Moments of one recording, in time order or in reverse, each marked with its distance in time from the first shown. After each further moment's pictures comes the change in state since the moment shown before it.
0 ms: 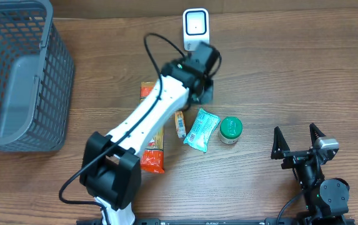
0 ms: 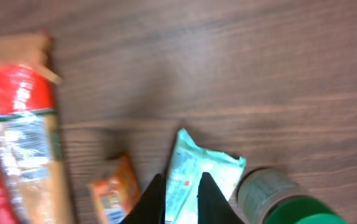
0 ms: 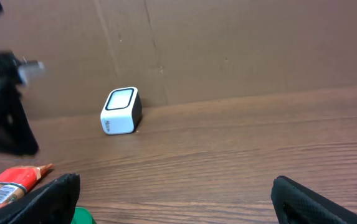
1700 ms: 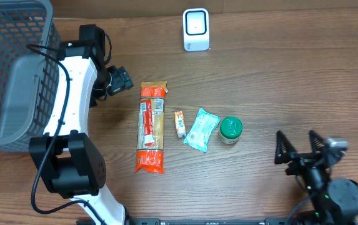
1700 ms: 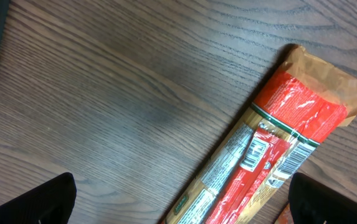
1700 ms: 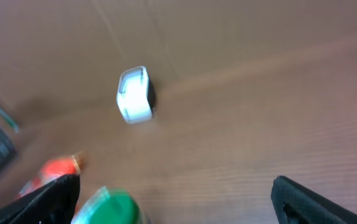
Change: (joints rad) left arm 0.601 0.000 0.054 -0.287 0.001 0.011; right arm 0.000 0.044 0.288 -0.386 -0.031 0.180
